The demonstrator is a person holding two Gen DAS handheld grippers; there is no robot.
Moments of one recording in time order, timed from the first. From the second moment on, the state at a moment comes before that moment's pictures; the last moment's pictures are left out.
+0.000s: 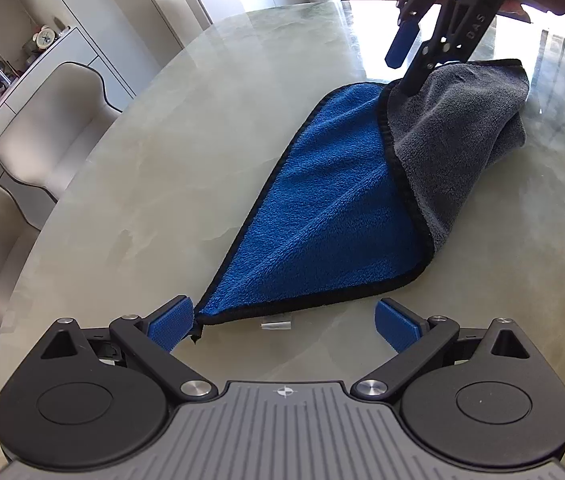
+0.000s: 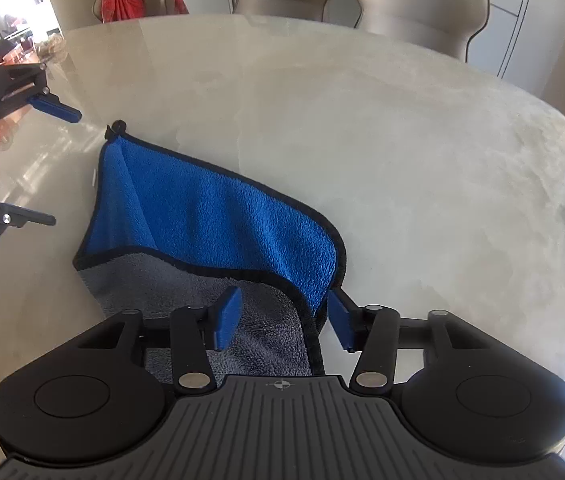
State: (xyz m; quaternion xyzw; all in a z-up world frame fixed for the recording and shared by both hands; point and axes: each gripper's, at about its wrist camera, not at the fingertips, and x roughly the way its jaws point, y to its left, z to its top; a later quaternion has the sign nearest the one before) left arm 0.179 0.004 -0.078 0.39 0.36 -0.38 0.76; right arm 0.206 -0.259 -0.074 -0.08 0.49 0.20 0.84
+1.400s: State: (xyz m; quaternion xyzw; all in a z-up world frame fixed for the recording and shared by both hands) left arm 0.072 0.012 -0.046 0.21 0.31 -0.28 0.89; right arm 0.147 -0.197 -0.046 -0.19 0.50 0.19 0.82
